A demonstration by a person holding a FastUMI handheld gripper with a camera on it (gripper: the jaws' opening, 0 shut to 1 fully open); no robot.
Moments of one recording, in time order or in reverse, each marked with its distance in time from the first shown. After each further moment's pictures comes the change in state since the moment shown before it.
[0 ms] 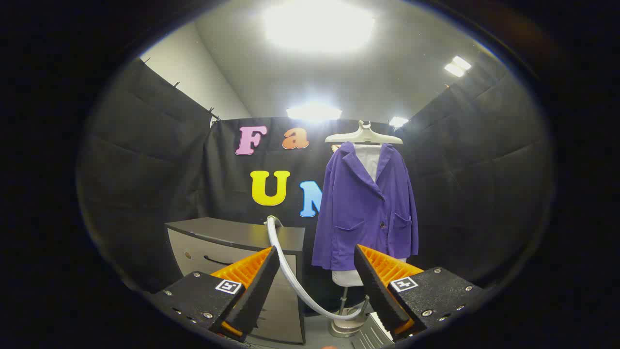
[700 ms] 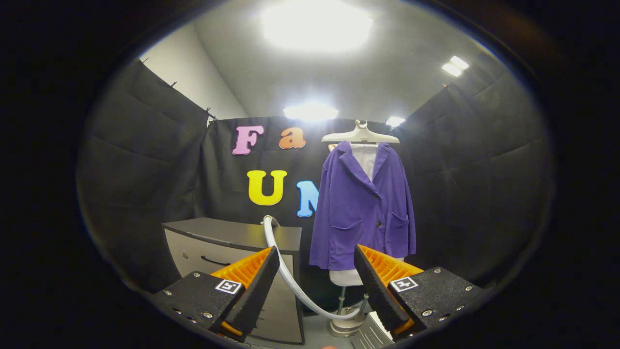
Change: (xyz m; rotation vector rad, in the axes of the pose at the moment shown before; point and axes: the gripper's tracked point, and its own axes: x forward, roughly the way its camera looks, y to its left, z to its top) arm 0.005 -0.002 0.000 0.006 0.004 -0.017
